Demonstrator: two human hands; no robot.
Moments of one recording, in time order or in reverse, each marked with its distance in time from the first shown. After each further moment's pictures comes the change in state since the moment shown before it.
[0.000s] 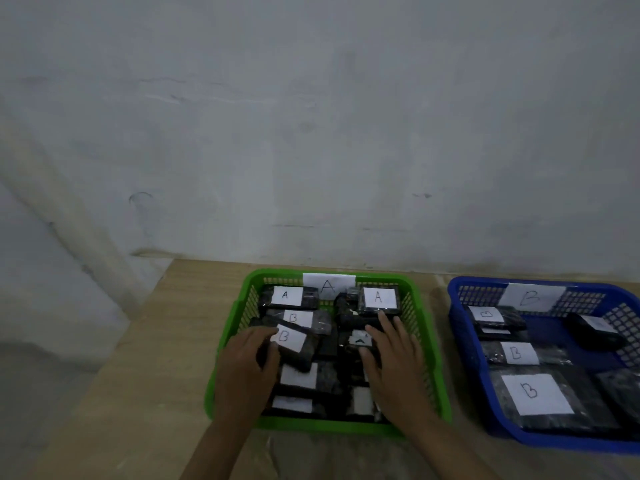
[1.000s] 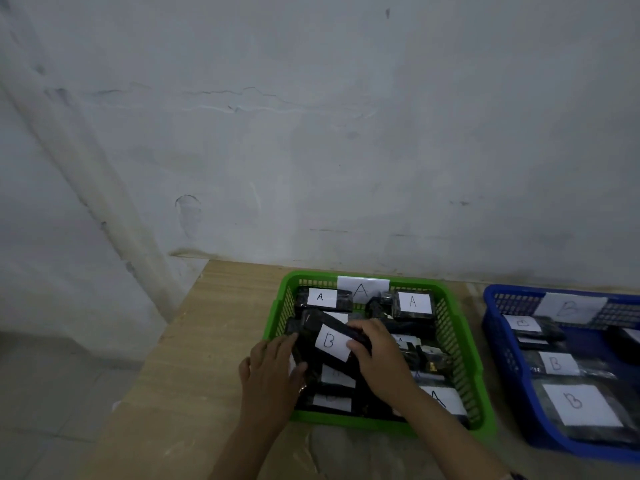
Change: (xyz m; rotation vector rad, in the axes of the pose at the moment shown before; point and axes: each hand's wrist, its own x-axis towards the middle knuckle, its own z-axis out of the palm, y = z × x) left_hand -0.019 -0.028 -0.010 0.279 -0.129 -0.083; right_hand 0.019 -0.074 0.015 0.374 -0.142 -0.106
